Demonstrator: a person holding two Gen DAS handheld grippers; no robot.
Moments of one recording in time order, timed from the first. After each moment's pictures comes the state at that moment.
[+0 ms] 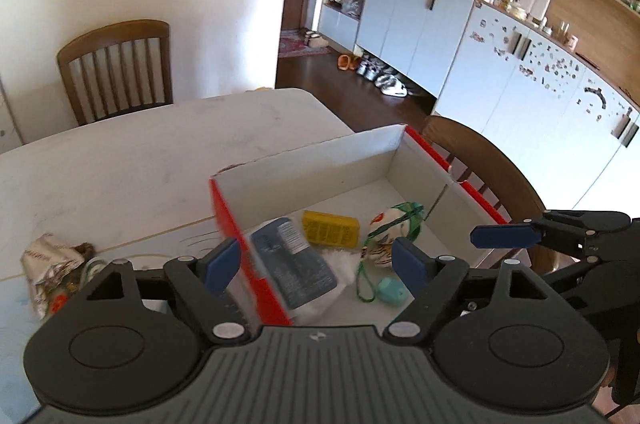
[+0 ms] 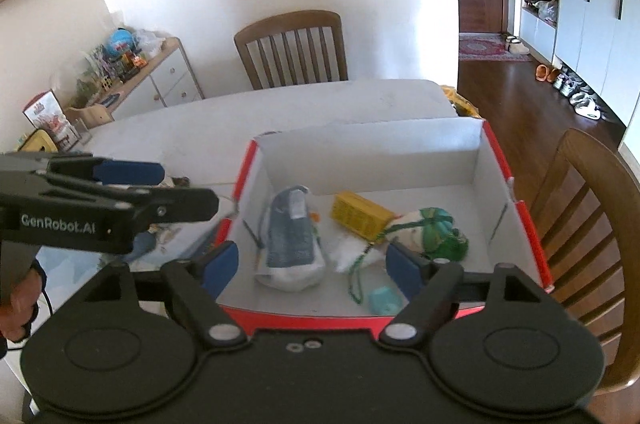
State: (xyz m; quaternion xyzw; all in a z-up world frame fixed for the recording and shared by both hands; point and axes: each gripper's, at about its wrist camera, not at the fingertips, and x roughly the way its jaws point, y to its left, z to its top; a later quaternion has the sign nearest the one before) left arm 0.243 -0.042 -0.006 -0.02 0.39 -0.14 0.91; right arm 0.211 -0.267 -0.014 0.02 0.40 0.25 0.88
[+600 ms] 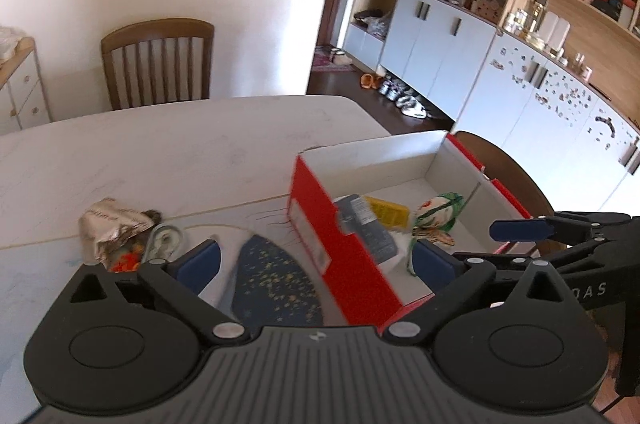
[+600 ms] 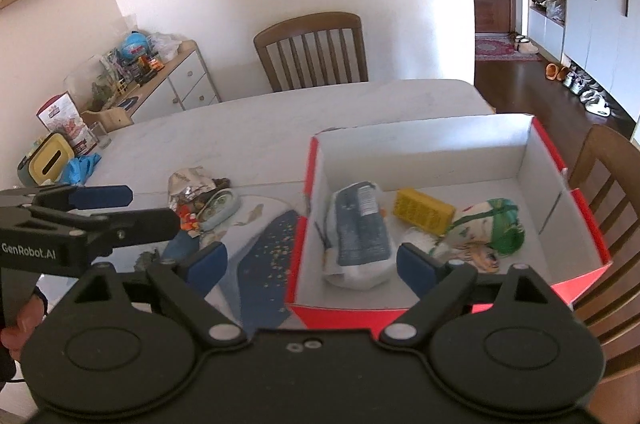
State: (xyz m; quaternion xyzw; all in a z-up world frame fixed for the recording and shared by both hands) left arm 0.193 0.045 -0.009 -0.05 0.36 -0.11 0.92; right arm 0.182 -0.205 -0.011 0.03 0.40 0.25 0.88
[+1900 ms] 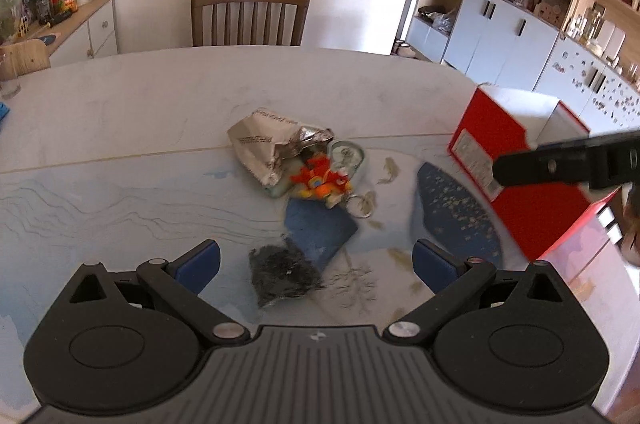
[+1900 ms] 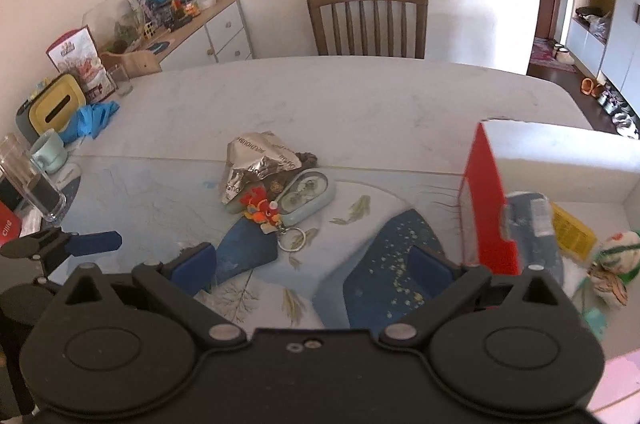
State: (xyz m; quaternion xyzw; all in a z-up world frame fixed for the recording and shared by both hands) left arm 0.149 0.209 -0.107 -0.06 0.38 -0.04 0.92; right arm 0.191 -0.037 -0.050 -0.04 0.42 0.28 0.86
